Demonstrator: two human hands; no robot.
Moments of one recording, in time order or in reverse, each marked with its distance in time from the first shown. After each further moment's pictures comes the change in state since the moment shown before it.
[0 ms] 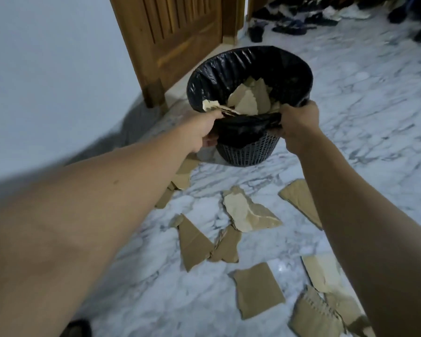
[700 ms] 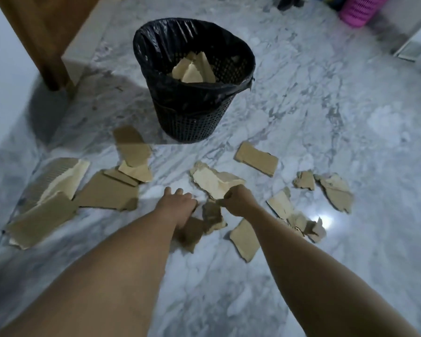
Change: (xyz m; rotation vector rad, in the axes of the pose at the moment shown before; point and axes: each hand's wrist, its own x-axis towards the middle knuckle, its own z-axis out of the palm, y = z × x) left_hand -0.005 -0.185 -0.061 1.772 -0.699 0.826; right_hand -0.157 0.151 0.008 -1.195 -0.154 0.486
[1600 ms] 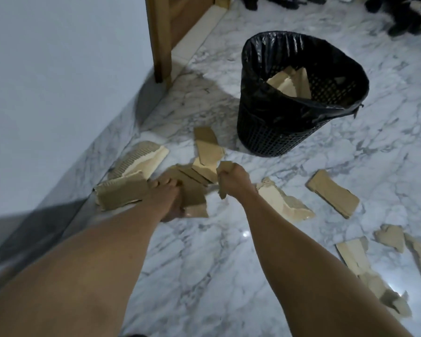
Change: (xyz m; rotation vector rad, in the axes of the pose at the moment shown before) left_hand -0.083 -0.136 0.057 -0.345 0.035 -0.444; right_hand 0.076 -0.170 0.076 -0.008 0.011 -0.311
